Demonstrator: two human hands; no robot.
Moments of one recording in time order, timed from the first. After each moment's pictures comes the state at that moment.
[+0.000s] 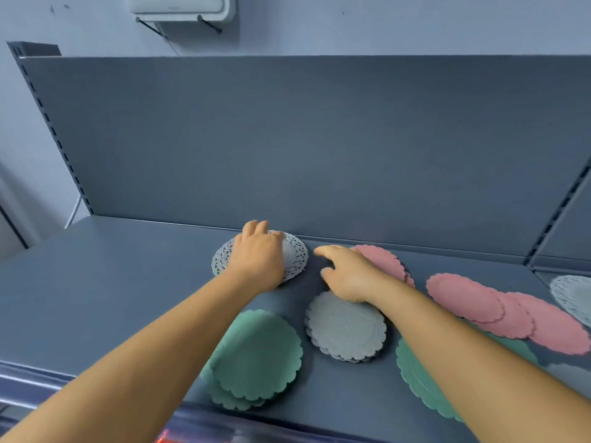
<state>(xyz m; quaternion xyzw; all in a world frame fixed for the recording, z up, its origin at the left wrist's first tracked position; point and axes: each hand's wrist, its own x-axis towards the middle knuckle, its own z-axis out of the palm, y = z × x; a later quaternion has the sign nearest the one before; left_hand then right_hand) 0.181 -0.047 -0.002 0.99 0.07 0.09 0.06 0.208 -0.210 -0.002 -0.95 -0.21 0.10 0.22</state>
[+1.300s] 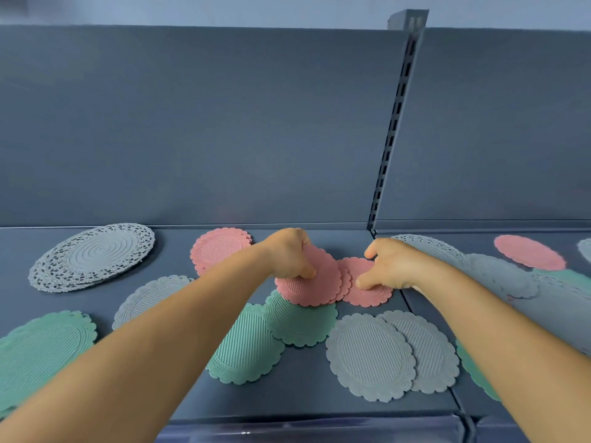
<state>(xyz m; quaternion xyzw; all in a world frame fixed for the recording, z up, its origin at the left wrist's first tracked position) 0.222 -0.308 0.002 0.96 -0.07 -0.11 0.25 0.206 -0.495 0.006 -0.97 0.02 0.12 0.19</state>
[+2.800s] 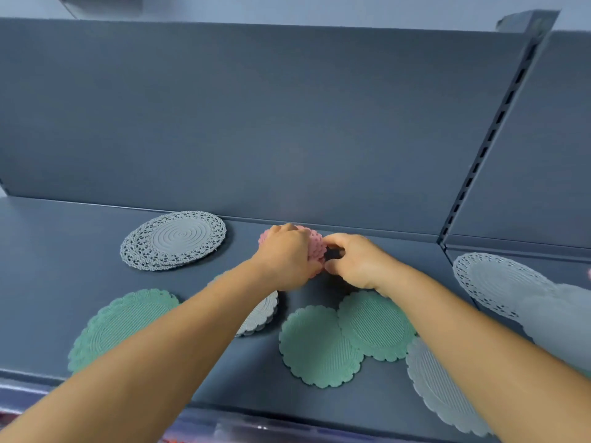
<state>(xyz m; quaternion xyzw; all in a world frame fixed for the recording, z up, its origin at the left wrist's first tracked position) 0.192 -0.218 0.004 0.99 -0.04 0.03 0.16 0.224 -0.356 -0.003 -0.93 -0.13 0.12 0.33</state>
